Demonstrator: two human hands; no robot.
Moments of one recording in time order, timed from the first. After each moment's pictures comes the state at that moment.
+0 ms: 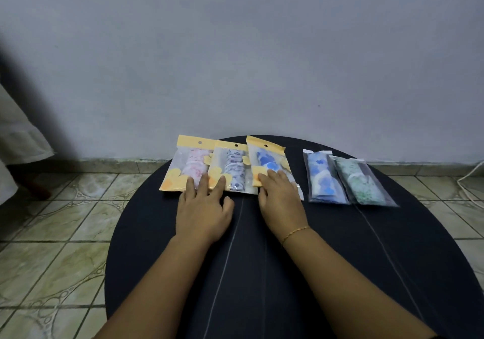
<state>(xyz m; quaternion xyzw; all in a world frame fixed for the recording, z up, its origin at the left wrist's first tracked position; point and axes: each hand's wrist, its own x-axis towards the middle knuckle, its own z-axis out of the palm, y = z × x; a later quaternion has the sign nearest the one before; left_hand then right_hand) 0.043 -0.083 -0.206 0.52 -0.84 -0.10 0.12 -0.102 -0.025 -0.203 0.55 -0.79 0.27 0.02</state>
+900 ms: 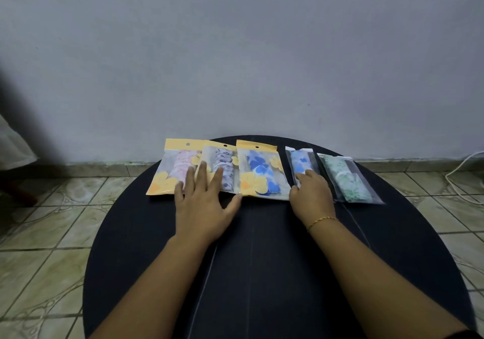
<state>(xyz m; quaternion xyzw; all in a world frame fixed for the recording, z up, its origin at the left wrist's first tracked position) 0.022 -0.079 -0.204 0.49 -0.85 -0.02 0.19 -0.171 -0.001 -0.197 0.41 -0.87 0.27 0.04</state>
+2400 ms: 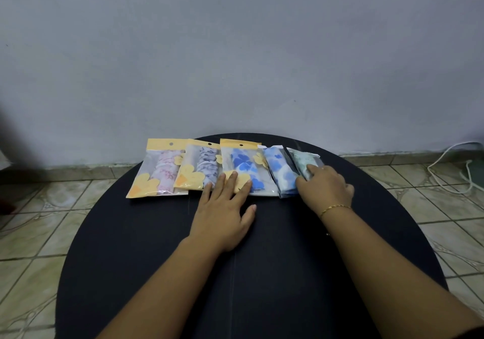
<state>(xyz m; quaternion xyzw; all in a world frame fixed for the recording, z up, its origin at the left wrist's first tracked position) -0.016 -0.052 -0.205 0.36 -0.93 -0.05 0.10 -0.205 0.025 -0.176 0.32 -0.93 0.19 0.00</state>
